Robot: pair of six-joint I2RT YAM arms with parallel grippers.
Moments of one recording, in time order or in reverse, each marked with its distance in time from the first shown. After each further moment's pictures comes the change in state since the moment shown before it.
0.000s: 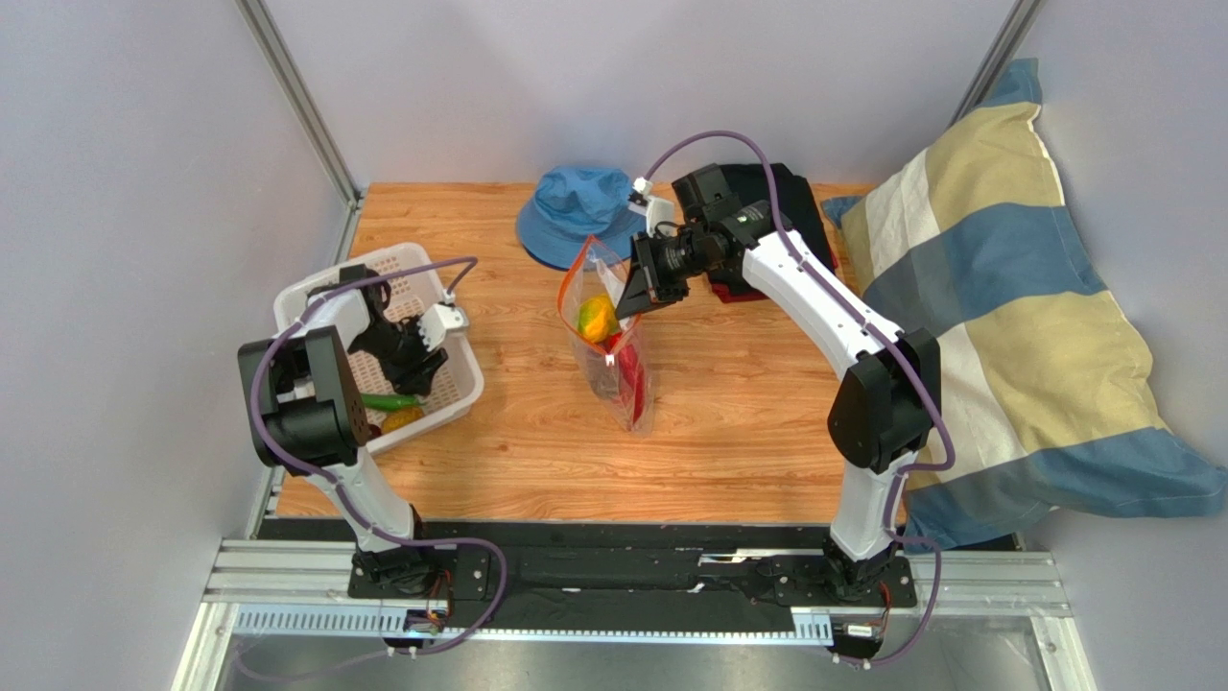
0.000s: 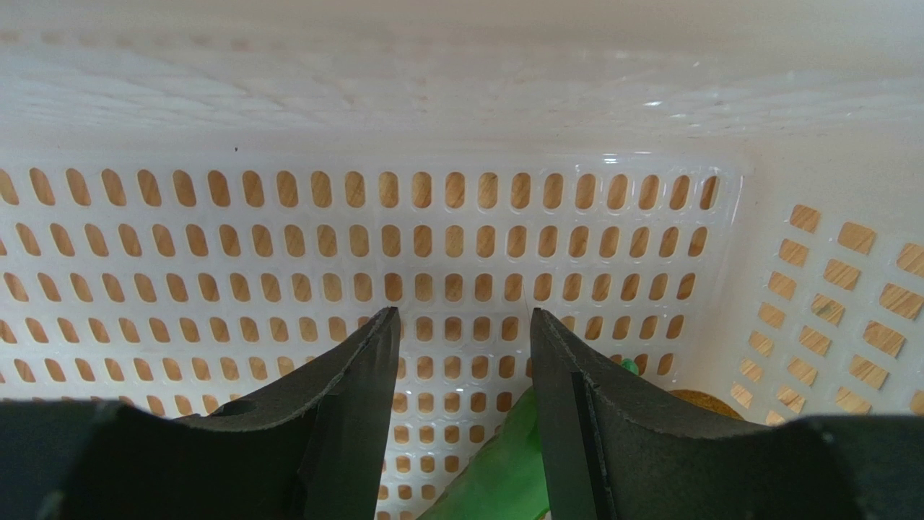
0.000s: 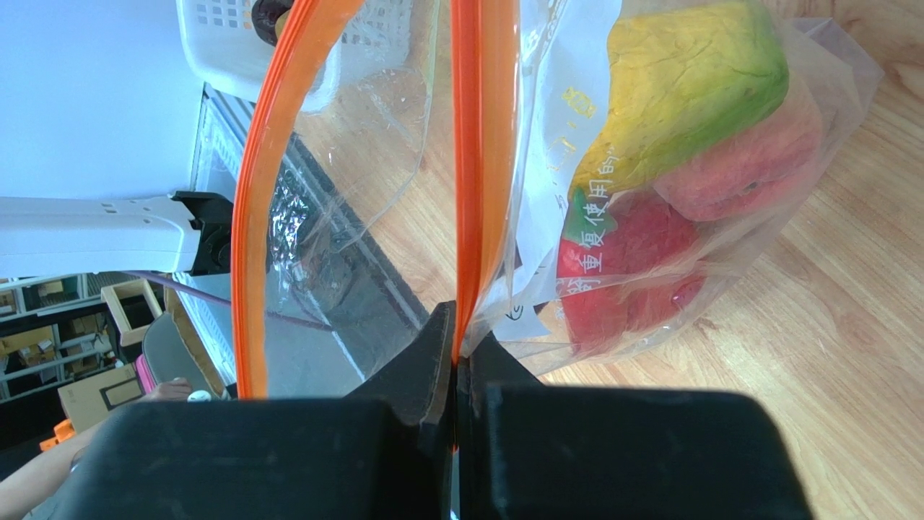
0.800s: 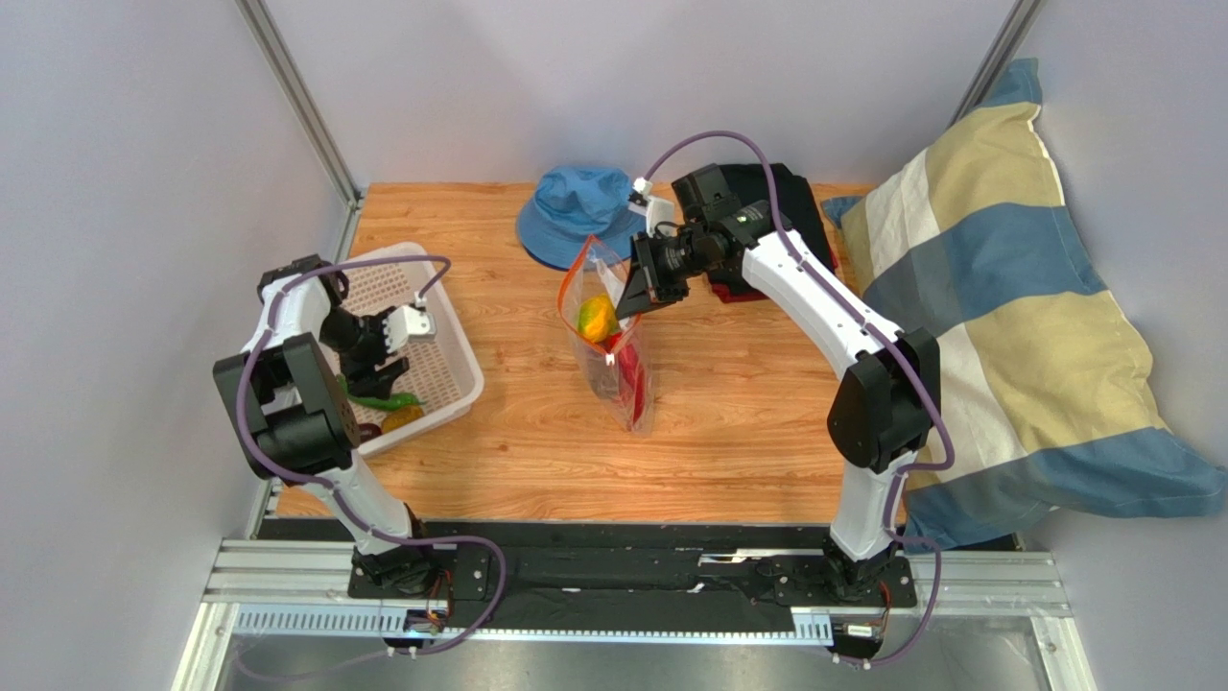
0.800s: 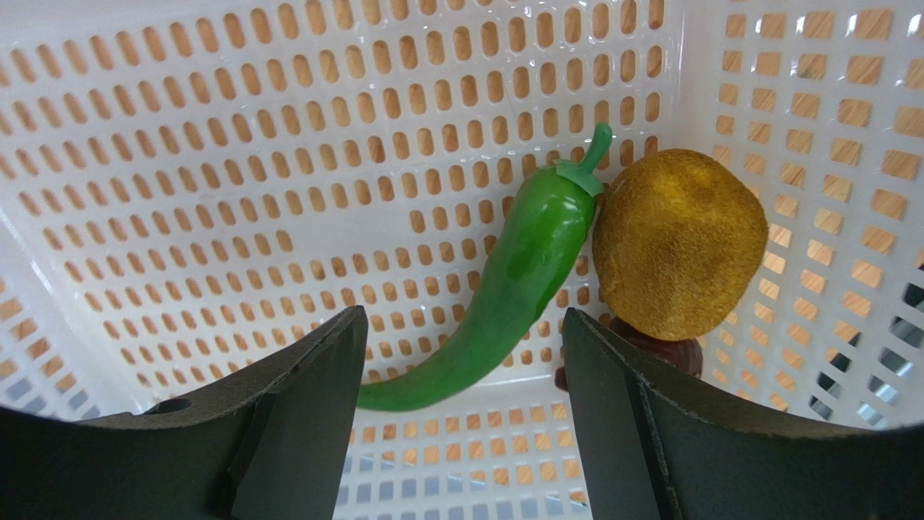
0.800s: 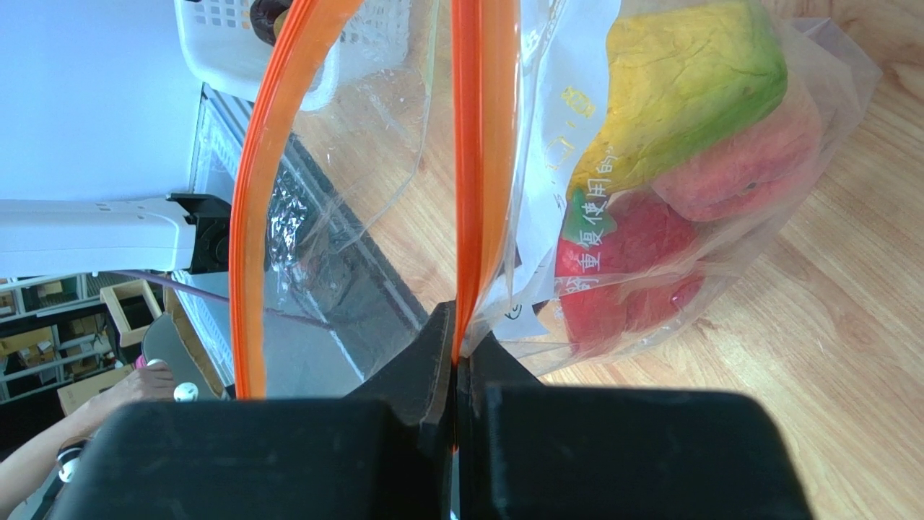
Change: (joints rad) left arm 0.135 -0.029 0.165 -0.308 -0.056 0.343; right arm 0.000 0.002 0.001 -0.001 0.003 0.000
